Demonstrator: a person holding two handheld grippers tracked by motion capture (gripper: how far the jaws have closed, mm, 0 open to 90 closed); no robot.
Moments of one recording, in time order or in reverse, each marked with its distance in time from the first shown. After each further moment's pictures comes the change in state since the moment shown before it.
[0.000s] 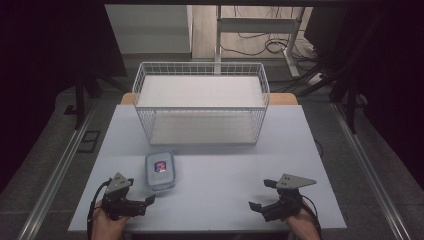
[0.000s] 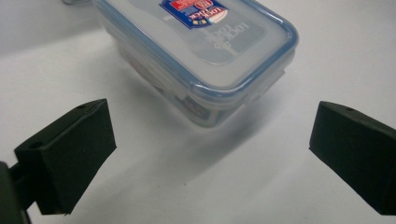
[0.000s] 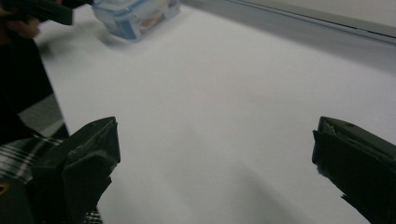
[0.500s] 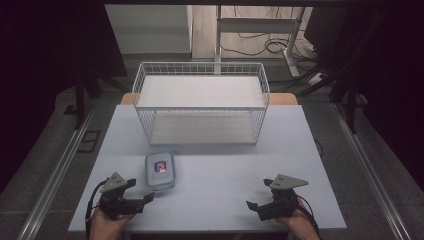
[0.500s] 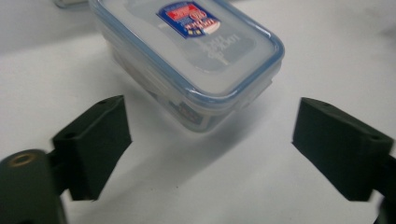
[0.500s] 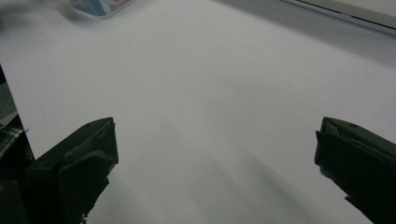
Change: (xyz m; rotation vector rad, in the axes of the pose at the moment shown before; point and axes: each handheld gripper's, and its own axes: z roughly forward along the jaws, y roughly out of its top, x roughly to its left) left arm 0.005 0.000 -0.006 -0.037 -0.039 -0.041; right arm 0.002 -0.004 0.012 0.049 -0.085 -0.034
